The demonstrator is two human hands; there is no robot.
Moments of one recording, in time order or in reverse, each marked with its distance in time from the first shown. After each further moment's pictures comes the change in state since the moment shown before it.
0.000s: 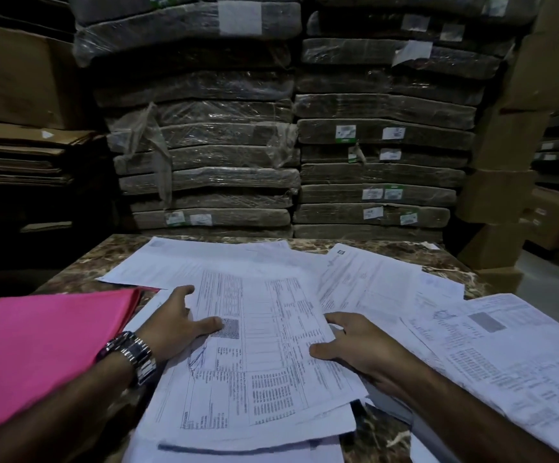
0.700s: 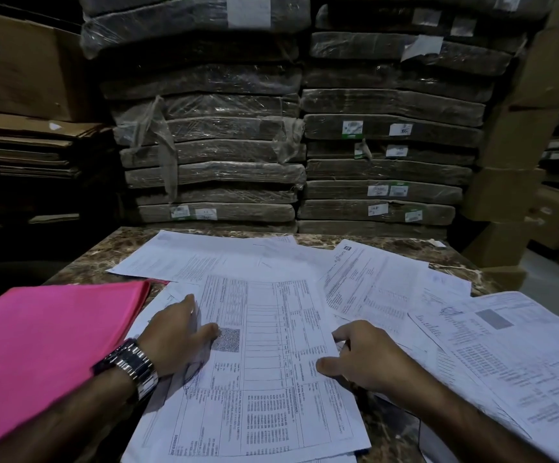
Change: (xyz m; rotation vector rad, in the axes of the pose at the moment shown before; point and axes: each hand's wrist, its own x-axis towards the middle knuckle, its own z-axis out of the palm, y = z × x) left_hand -0.021 -0.010 -0.003 0.427 0.039 0.094; right_hand -0.019 -0.002 0.016 -0.582 0.105 0.001
